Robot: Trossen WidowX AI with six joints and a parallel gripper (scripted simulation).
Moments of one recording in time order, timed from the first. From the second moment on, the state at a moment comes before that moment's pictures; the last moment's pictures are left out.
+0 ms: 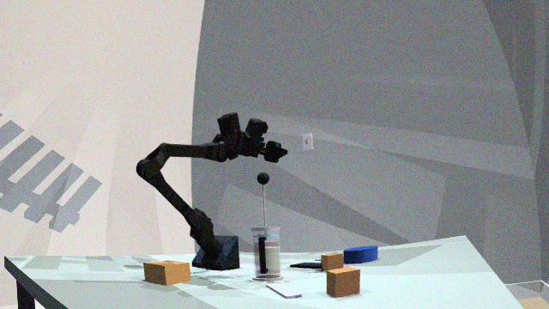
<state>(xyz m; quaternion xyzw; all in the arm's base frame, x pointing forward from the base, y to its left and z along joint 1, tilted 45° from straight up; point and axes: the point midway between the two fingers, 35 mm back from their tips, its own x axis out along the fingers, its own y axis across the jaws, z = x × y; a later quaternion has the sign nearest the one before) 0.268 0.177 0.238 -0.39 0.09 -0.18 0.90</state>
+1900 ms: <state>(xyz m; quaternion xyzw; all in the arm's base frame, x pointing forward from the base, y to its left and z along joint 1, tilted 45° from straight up) 0.255 0.083 0.227 -0.30 0.18 -0.28 0.89</state>
